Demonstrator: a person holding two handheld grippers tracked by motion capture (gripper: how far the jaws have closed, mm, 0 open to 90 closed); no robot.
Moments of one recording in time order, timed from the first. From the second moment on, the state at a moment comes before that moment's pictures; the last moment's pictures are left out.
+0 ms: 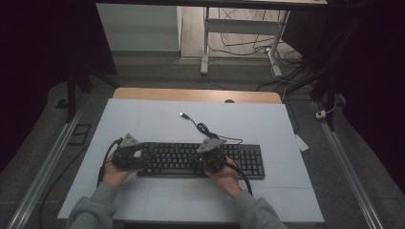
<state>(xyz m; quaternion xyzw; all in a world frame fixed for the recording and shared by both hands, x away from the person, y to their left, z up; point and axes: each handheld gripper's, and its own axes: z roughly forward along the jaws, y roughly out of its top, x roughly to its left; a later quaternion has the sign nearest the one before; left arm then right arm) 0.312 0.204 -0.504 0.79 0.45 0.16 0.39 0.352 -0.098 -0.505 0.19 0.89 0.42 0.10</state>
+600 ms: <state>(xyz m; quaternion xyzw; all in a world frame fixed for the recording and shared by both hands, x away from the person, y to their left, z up) 0.311 0.204 -0.503 0.79 0.45 0.17 0.39 0.349 -0.169 -0.496 0.25 0.86 0.43 0.13</state>
